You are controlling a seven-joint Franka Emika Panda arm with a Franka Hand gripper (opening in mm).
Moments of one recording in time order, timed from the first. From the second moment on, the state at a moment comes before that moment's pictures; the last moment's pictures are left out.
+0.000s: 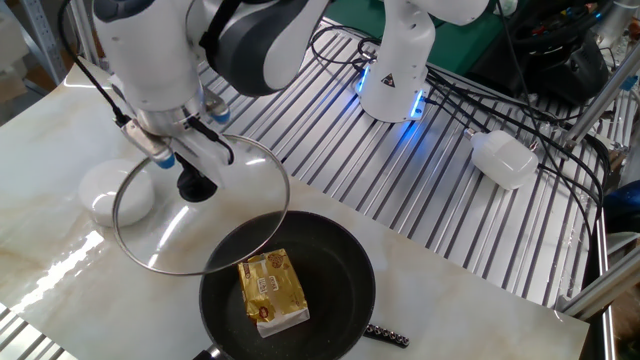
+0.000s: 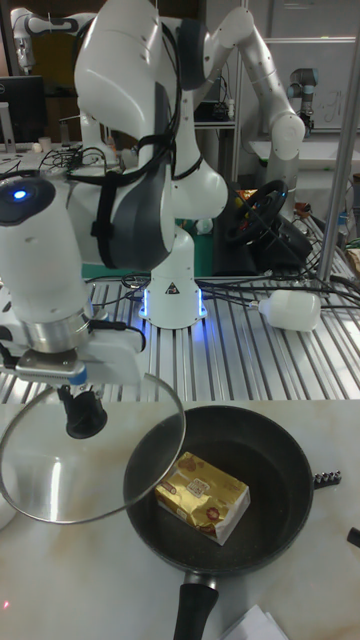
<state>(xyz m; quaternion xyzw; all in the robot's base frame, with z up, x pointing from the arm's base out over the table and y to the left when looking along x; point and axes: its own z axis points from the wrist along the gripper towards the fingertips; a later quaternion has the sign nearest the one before) 0.572 -0.130 0.236 -0.09 -0.99 -0.01 0.06</state>
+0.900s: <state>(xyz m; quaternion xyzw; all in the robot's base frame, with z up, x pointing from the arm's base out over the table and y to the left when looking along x) 0.572 -0.131 0.236 0.00 -1.00 0.00 0.09</state>
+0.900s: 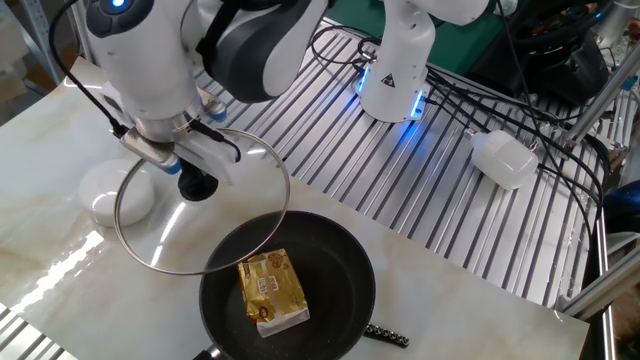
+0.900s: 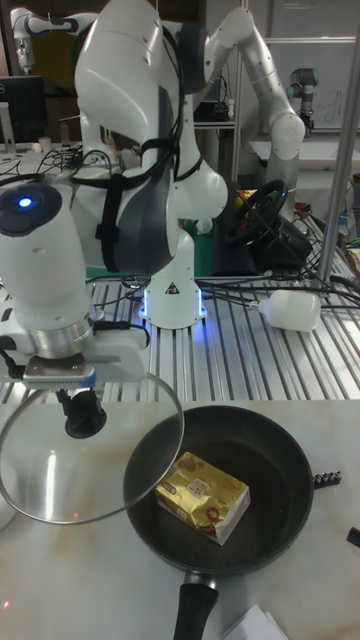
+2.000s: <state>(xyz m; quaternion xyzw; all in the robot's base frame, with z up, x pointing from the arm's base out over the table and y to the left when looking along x) 0.563 -0.054 0.231 -0.07 -0.99 -0.01 0.08</state>
